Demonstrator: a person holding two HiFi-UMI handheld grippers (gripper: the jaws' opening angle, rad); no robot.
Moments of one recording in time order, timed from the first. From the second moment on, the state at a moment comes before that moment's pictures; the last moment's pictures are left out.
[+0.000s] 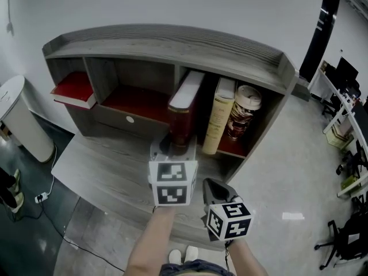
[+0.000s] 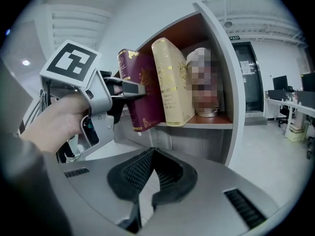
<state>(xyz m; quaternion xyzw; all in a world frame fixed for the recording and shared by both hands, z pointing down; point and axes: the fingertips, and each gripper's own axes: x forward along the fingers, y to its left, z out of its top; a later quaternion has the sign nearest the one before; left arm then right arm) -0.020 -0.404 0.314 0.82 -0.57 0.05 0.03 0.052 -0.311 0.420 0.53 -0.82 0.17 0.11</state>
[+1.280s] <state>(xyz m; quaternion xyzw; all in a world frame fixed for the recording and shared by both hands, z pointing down) -0.054 -0.336 0.306 0.82 -0.56 0.03 0.02 0.013 -0.275 0.412 0.51 -0.84 0.16 0.11</state>
